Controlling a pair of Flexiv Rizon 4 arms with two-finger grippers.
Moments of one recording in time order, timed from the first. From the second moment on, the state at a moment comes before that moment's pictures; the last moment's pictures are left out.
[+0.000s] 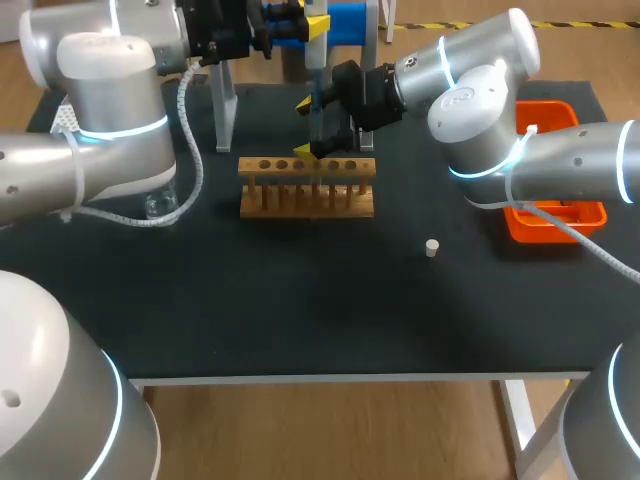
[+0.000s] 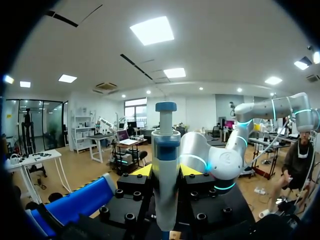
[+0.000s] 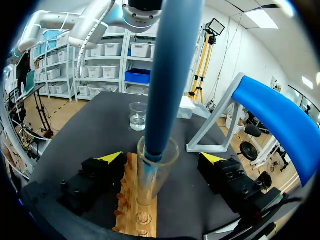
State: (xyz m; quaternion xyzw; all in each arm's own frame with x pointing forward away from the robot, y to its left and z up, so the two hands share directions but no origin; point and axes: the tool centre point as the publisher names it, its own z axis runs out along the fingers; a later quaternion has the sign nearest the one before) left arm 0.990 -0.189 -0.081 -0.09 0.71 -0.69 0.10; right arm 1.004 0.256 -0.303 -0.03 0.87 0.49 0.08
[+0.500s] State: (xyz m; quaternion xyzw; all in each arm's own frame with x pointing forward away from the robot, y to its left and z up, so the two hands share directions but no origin) left arm 0.991 -0.187 -0.082 -0.09 0.71 -0.69 0.10; right arm 1.004 0.256 -0.303 -0.03 0.87 0.49 0.08
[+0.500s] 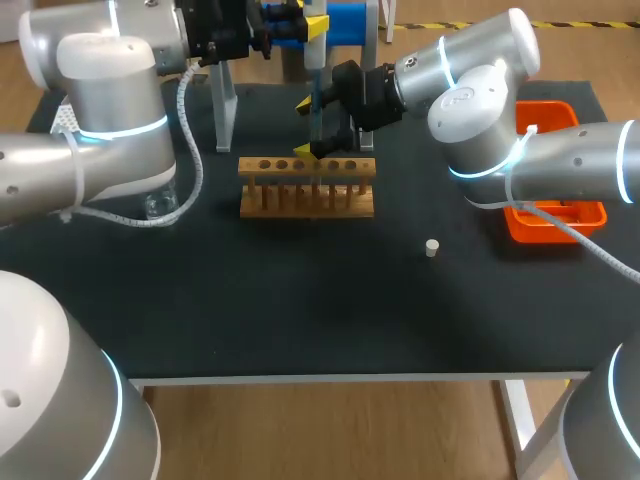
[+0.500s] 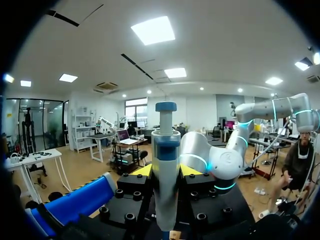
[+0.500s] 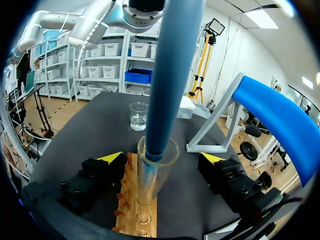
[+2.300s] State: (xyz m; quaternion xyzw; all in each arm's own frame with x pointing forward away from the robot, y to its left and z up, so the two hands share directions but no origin) left arm 0.991 -0.187 -0.081 -0.09 0.71 -0.69 0.10; right arm 0.995 0.164 -0.219 0.01 0.80 0.59 0.06
